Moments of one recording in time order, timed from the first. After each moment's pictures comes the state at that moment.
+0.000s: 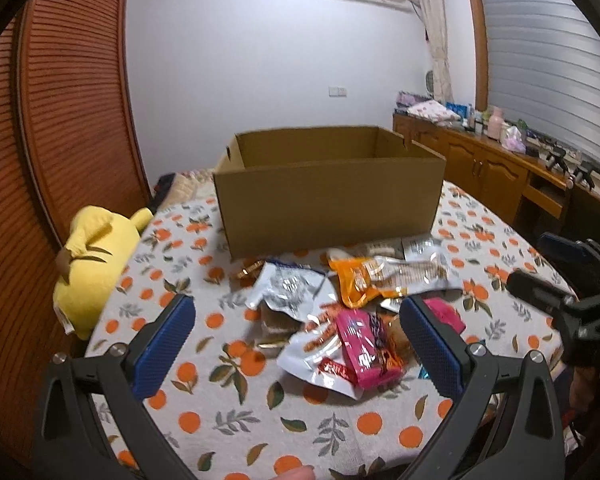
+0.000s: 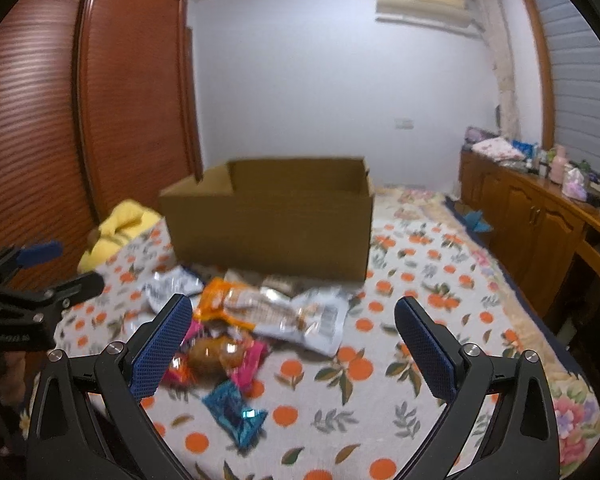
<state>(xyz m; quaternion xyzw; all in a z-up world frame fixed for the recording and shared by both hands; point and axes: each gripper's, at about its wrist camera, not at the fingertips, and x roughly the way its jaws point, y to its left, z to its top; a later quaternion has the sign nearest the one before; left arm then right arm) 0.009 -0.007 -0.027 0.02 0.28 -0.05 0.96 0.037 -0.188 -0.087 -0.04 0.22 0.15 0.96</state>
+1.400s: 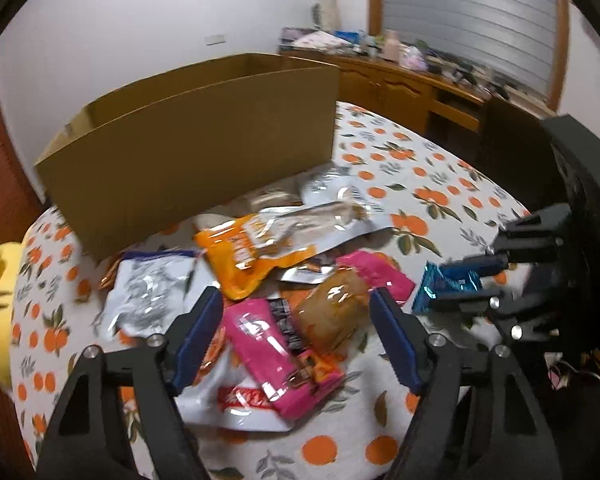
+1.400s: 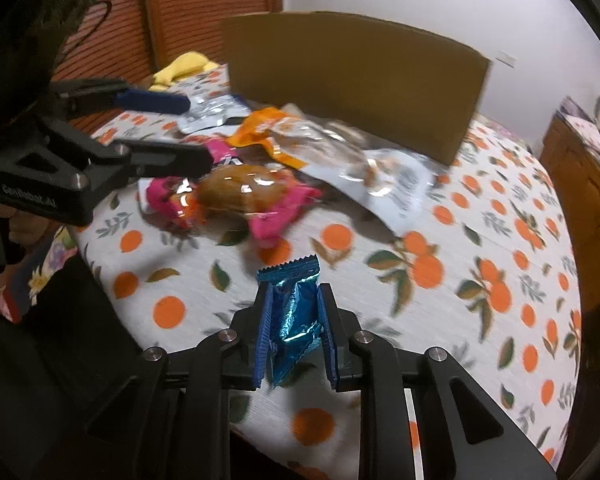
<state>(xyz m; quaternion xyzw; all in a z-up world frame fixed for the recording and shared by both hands) 0.067 -0.064 -0.066 0.11 0.37 -0.25 0.89 0.059 -0.180 -0.160 -0.16 0.40 0.26 0.86</state>
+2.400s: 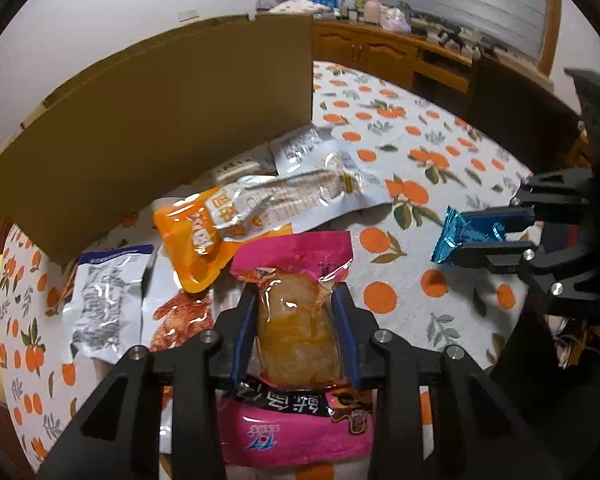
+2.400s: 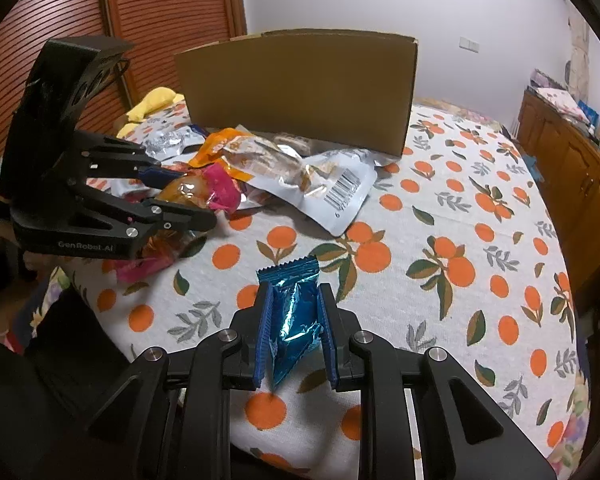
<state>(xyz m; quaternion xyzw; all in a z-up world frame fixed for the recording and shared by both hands) 0.082 -0.077 -0.086 0.14 0.42 -0.27 0.86 0.059 -0.210 -0.151 -0.09 0.38 0.23 0.89</state>
